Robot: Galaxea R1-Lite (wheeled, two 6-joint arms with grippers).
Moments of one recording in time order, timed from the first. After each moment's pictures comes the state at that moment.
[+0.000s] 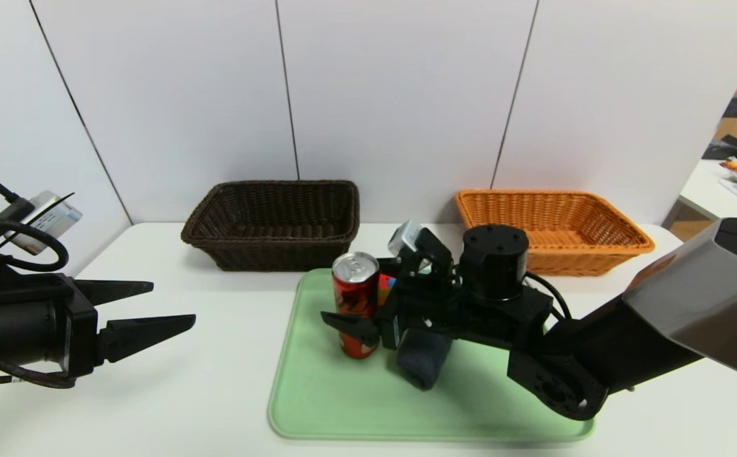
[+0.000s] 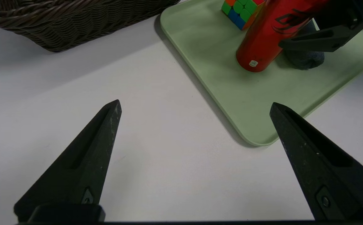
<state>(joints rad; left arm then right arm) 0.01 1.22 -0.68 -0.02 -0.61 0.18 0.68 2.09 -0.89 -1.09 0.47 -0.12</state>
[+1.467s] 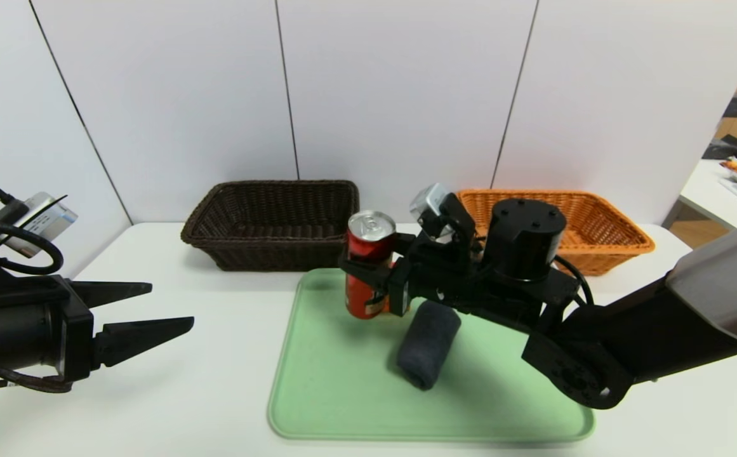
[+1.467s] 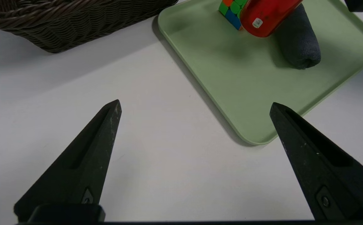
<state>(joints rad) 0.01 1.20 -0.67 -0.02 -0.61 0.18 0.65 2.01 -0.90 -1.15 0.39 -0.08</state>
